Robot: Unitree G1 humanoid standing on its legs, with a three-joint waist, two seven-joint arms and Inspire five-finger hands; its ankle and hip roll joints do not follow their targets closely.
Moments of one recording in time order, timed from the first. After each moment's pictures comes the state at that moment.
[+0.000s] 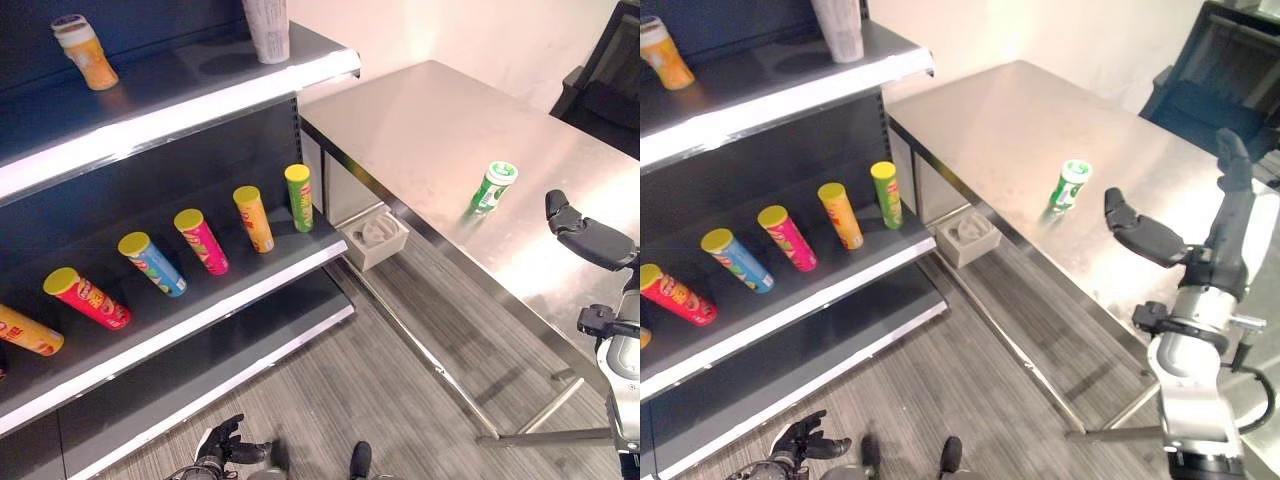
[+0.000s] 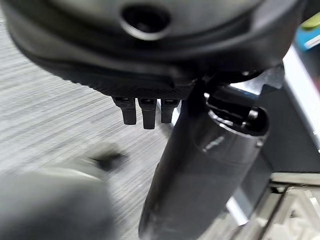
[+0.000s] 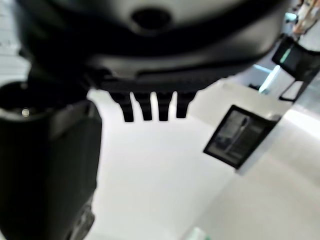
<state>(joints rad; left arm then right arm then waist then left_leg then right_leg) 0.11 0.23 -0.11 0.87 -0.19 -0.02 0.07 -0.03 -0.70 -0.29 -0.08 0.03 -0.09 -0.46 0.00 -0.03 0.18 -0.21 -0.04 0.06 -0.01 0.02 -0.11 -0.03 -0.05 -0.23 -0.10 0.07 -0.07</state>
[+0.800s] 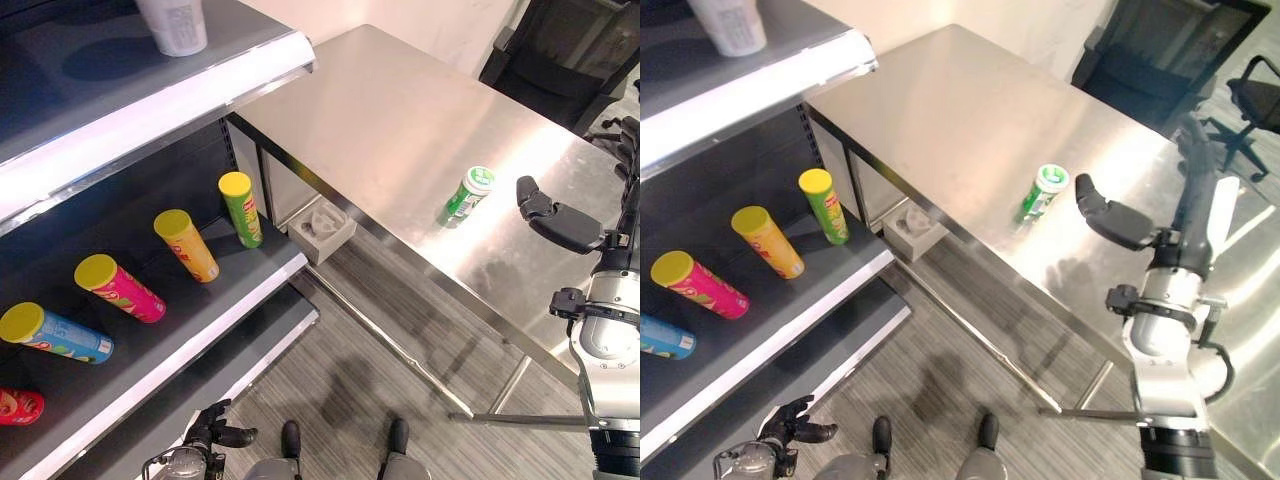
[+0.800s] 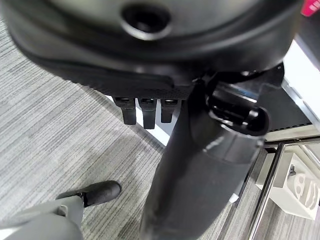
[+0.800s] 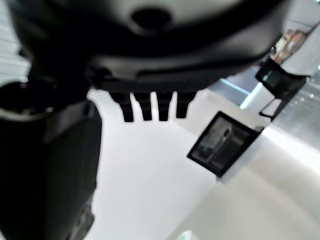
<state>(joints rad) 0.05 0.31 -0.11 0.89 -0.15 -0.02 0.07 -0.10 -0.63 -0.24 -0.07 0.02 -0.08 -0.40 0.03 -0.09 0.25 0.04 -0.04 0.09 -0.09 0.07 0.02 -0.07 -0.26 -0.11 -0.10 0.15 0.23</state>
